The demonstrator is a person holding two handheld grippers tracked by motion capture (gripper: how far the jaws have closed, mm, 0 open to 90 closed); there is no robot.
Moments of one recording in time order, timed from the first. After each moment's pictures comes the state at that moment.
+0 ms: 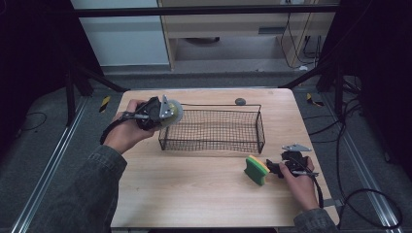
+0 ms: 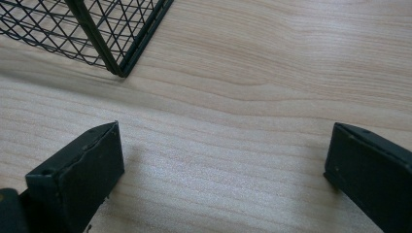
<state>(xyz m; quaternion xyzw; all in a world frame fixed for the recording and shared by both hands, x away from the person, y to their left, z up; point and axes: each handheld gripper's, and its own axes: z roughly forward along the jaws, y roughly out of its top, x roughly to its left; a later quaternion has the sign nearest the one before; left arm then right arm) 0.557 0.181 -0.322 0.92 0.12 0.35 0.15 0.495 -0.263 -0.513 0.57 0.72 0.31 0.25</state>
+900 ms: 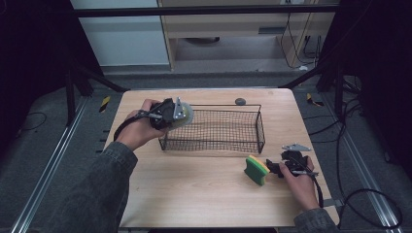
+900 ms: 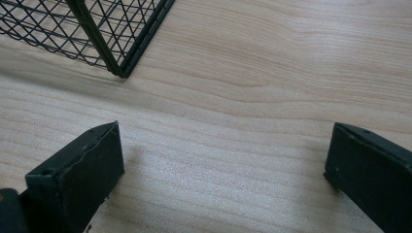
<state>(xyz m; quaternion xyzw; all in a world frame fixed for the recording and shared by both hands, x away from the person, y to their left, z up) 0.573 0.154 -0.337 0.93 0.08 0.34 0.14 0.496 -0.264 -0.513 0.57 0.72 0.31 0.25</state>
